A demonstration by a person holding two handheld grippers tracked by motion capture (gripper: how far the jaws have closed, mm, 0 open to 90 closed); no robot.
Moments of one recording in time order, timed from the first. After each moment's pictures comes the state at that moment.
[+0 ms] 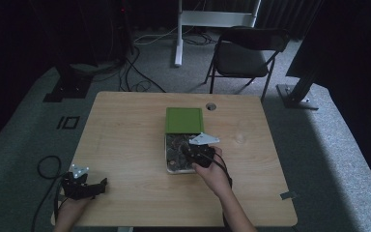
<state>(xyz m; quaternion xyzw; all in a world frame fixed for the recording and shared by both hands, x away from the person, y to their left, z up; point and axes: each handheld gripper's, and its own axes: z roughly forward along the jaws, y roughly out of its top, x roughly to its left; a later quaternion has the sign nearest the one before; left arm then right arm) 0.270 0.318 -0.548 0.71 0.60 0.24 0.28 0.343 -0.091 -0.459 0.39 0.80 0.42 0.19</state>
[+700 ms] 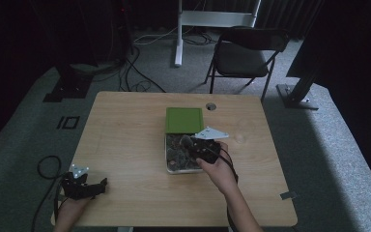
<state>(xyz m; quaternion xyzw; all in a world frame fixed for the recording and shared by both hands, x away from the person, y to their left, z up) 0.271 0.317 -0.548 0.71 0.60 0.24 0.28 0.338 -0.103 -0.426 0.38 0.78 0.46 0.18</state>
